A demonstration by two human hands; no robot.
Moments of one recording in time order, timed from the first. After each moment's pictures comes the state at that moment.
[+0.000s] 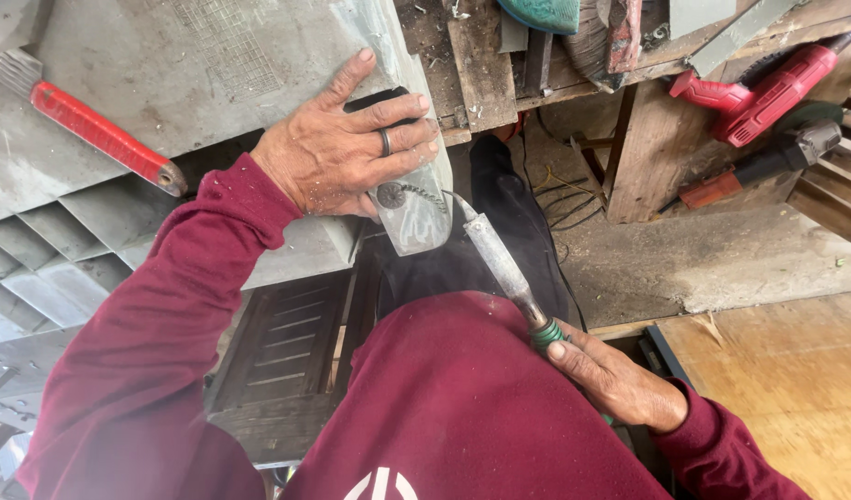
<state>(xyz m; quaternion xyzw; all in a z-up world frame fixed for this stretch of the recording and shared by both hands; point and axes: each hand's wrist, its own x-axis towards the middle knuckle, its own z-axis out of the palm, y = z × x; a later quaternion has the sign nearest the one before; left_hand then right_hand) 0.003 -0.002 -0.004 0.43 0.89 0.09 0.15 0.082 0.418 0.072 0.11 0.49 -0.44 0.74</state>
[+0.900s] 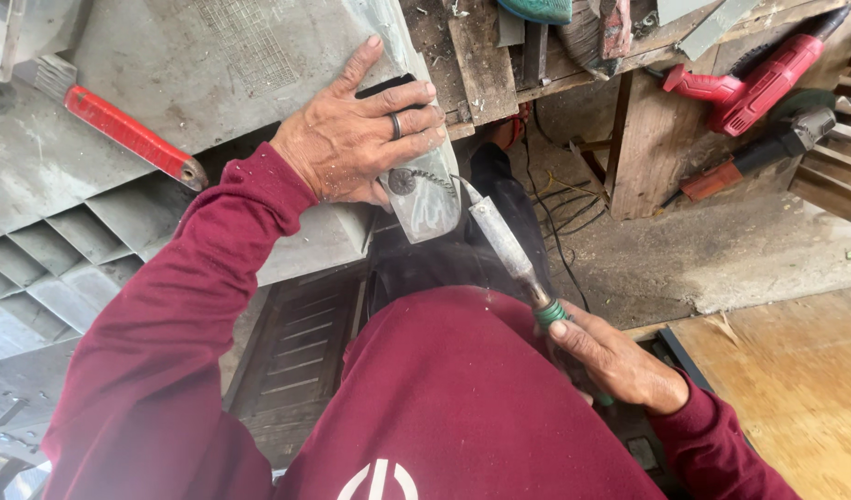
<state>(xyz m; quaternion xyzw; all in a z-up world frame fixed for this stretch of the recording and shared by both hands) 0.005 -0.004 -0.002 0.43 0.89 0.10 0.13 0.100 0.407 0.077 0.16 0.52 -0.46 0.71</state>
